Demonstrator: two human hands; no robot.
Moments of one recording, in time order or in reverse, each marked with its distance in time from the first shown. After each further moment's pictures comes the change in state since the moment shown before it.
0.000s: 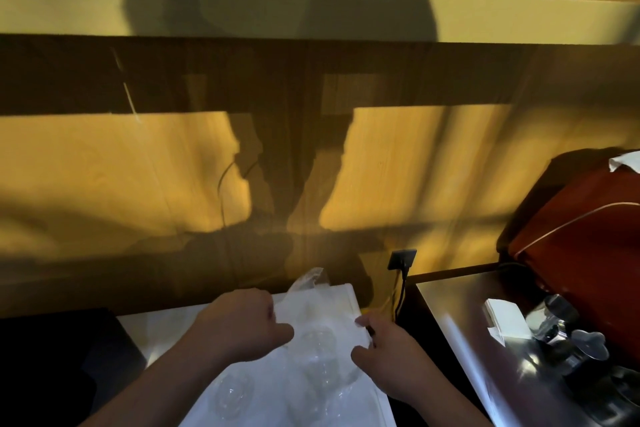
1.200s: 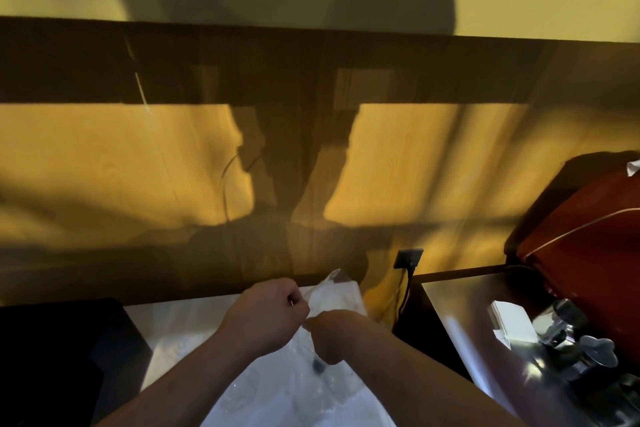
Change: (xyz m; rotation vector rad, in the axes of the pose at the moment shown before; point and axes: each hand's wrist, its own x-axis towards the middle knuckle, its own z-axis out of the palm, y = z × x) left_hand 0.009 0.016 0.016 -0.247 0.149 0.020; right_hand 0.091 -0.058 0.070 -0.869 -0.446 -0.251
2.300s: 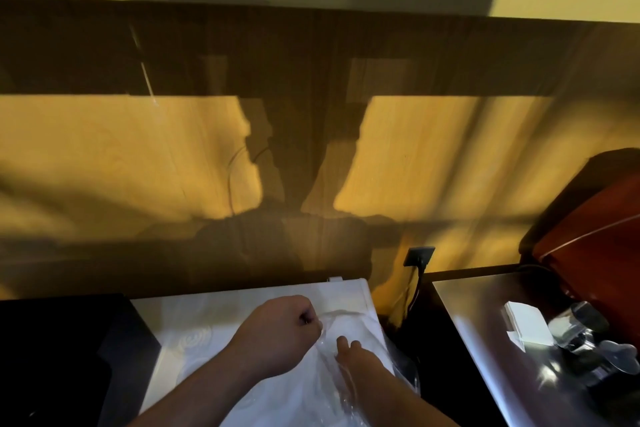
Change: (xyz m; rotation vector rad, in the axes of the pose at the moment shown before) left_hand -0.013 -0.006 0.011 -0.091 -0.153 0.000; right_hand 0.043 0.033 0.103 0.096 0.073 0.059
